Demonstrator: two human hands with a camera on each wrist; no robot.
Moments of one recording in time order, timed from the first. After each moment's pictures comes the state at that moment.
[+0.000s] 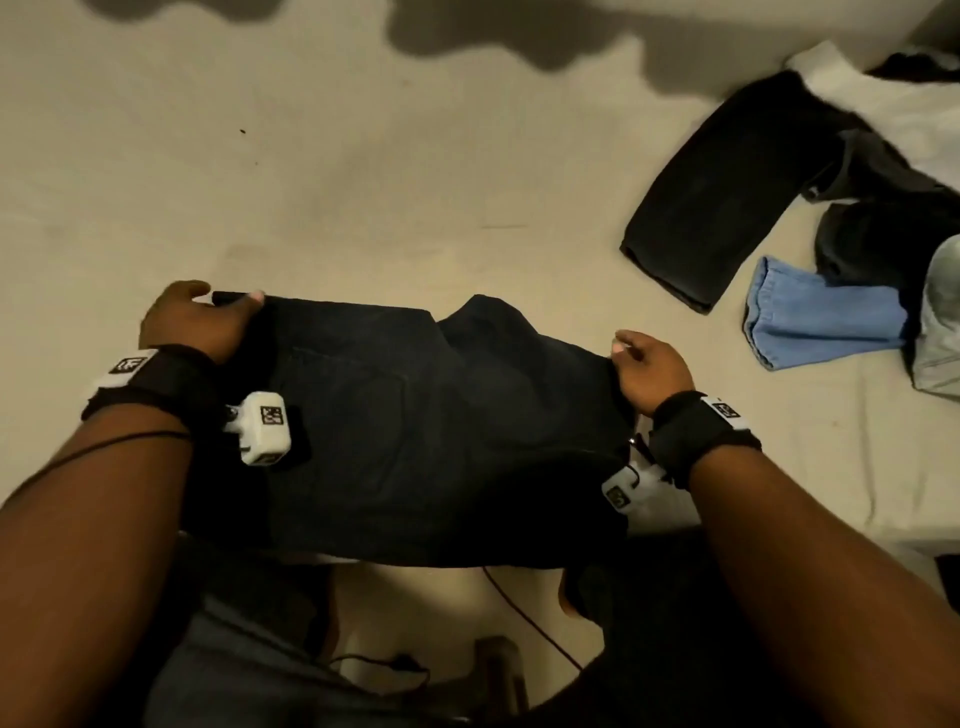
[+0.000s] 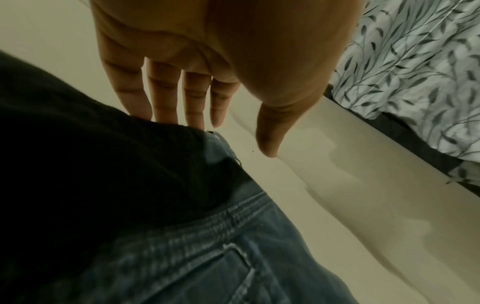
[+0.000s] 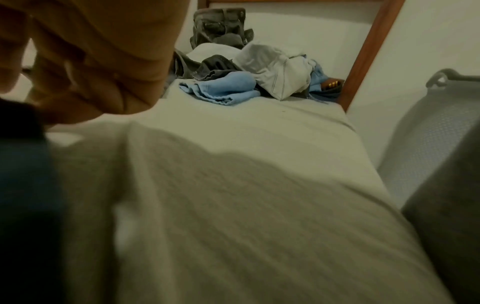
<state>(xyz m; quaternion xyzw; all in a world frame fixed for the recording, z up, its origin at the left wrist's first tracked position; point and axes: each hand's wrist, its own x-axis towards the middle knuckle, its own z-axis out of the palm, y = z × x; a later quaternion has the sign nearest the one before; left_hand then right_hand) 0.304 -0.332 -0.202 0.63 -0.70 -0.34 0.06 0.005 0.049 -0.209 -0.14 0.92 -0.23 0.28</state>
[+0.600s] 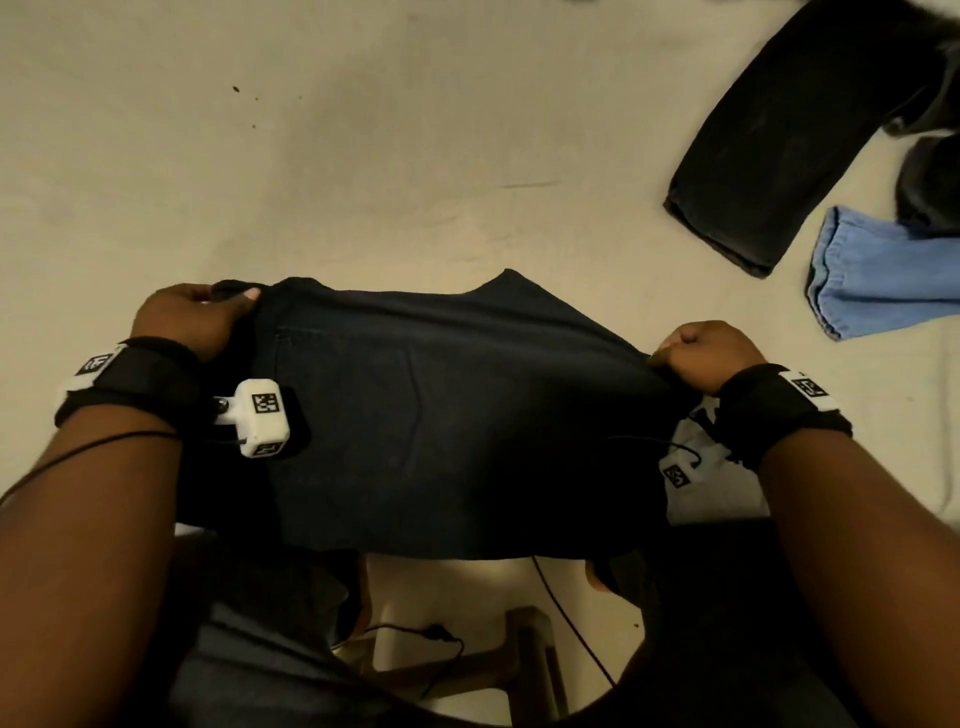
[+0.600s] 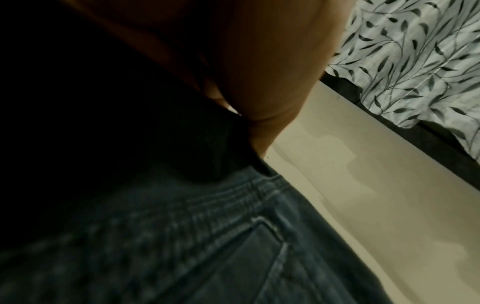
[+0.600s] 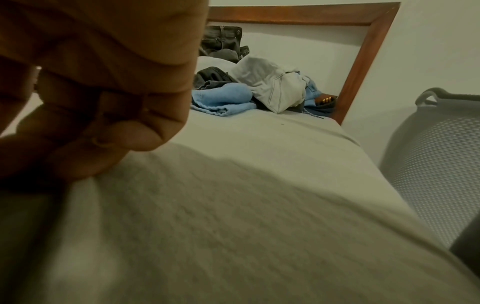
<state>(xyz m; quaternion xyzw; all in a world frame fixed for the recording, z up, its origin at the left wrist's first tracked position) 0.319 -0.356 -0.221 0.62 -0.69 -0.37 0.00 -0.016 0.056 -0.217 -0.10 0.92 -0.10 0.36</state>
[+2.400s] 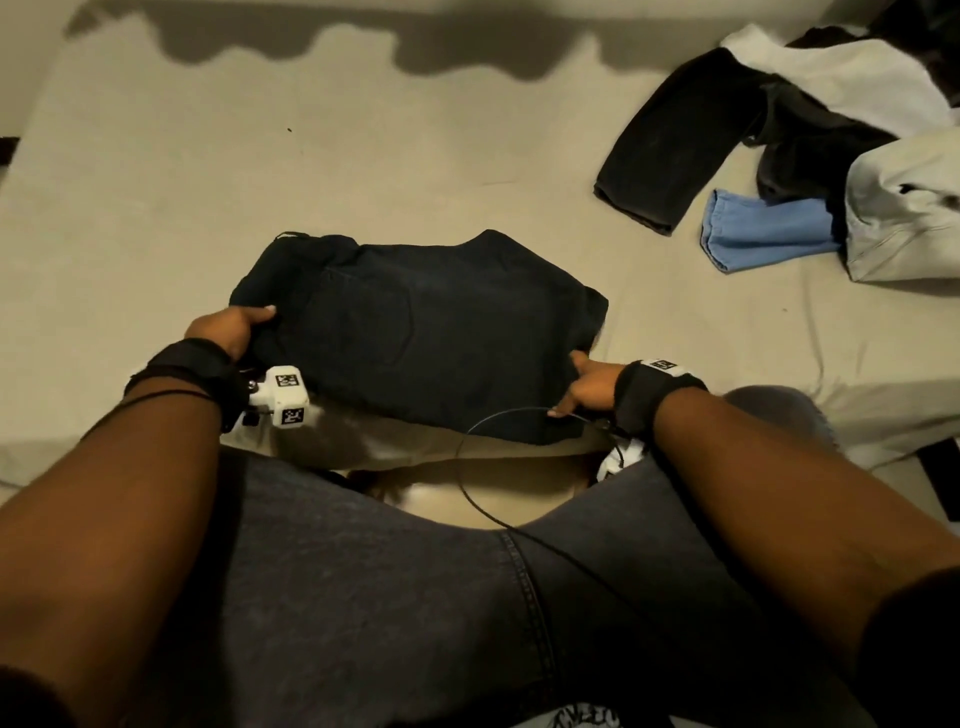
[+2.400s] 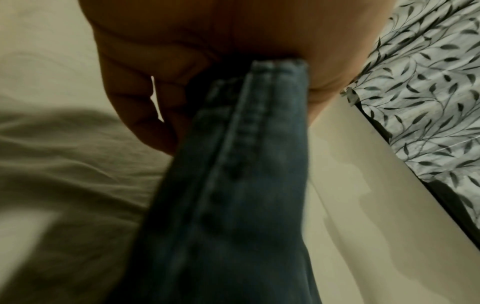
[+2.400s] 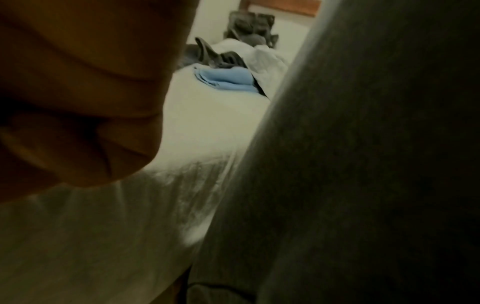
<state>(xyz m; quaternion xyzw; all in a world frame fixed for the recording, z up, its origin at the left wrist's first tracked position) 0.430 -0.266 -0.175 0.64 -0.51 -0.57 0.08 0.161 0.114 -0.195 -0.15 0.82 -0.19 0.52</state>
